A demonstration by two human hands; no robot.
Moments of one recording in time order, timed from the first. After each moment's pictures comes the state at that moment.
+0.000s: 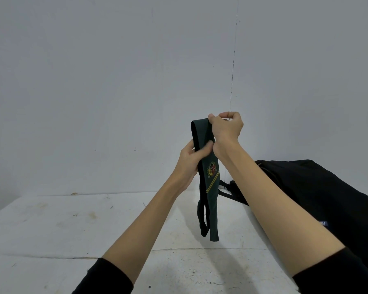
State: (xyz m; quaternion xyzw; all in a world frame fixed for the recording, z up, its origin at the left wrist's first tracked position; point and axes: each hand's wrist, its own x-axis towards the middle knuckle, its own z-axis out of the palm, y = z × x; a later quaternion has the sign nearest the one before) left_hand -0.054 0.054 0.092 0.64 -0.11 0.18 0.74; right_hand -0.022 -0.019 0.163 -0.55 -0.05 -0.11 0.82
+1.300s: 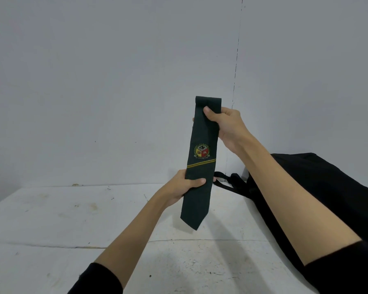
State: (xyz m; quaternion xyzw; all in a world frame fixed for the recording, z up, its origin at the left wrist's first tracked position) left_hand -0.057 0.088 0.025 0.74 -0.03 0.00 0.67; right_hand -0.013 -0.043 0.155 -0.61 -0.27 0.04 0.74
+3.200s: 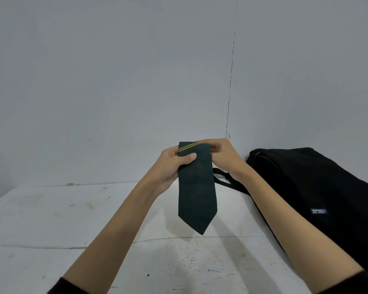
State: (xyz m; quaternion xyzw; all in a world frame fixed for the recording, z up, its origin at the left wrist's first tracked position) left_hand -0.090 0.085 0.078 0.66 -0.04 0.09 0.74; right_hand -0.001 -0.054 0.080 -0.72 -0.38 0.01 0.58
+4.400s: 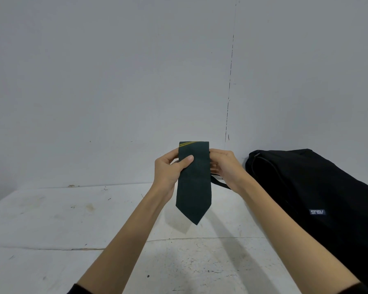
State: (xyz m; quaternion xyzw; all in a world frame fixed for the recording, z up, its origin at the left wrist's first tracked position) left_hand -0.081 0.076 0.056 0.61 0.03 0.25 0.75; right_hand -0.006 -0.059 0.061 -0.68 -0.26 0.11 0.68
